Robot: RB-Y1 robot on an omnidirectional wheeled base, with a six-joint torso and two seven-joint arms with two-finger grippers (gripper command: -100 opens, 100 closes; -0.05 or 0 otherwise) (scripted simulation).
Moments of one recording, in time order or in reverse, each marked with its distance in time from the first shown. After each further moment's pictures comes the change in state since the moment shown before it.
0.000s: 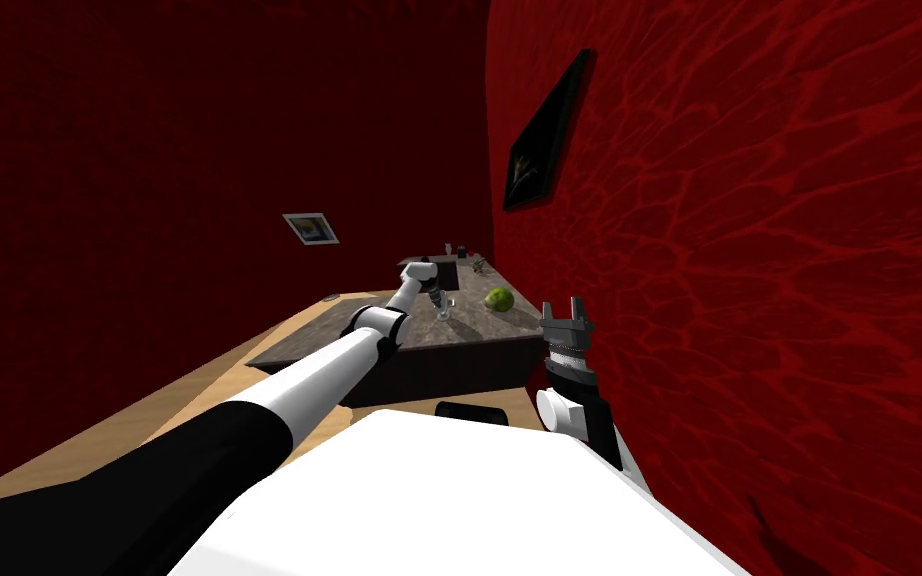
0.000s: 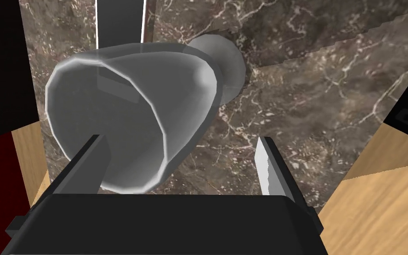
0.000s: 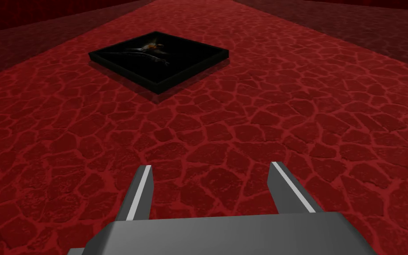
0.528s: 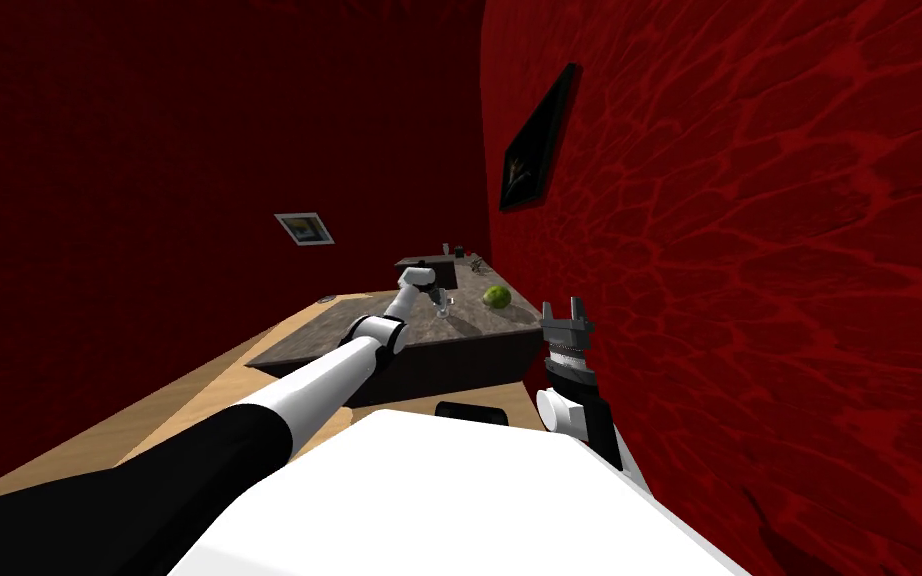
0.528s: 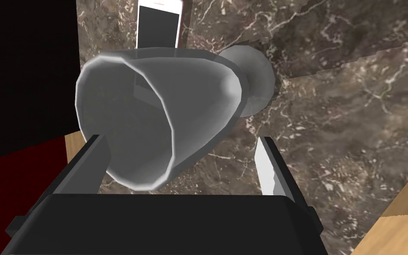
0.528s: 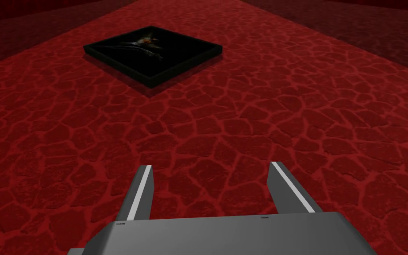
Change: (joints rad) left arm 0.111 0.002 0.002 -0.137 -0.019 -0.158 -0.017; right arm 0.000 0.000 0.000 0.000 0.000 0.000 0.000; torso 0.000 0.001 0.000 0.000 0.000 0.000
